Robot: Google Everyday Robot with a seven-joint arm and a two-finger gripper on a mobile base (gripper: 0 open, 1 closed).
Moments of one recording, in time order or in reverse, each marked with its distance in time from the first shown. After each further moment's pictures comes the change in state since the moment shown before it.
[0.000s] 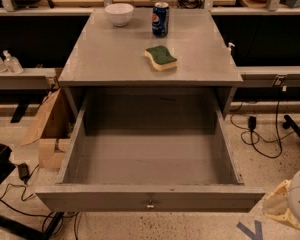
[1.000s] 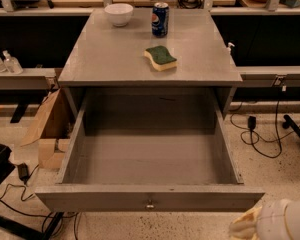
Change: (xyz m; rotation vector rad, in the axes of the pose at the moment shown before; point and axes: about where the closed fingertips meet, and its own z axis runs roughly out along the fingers) arm -0.020 0.048 0.082 -0.122 -0.216 0.011
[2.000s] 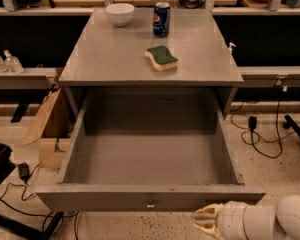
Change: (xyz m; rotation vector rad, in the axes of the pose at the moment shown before) arm -0.034 -0.018 0.128 0.010 -0.352 -0.054
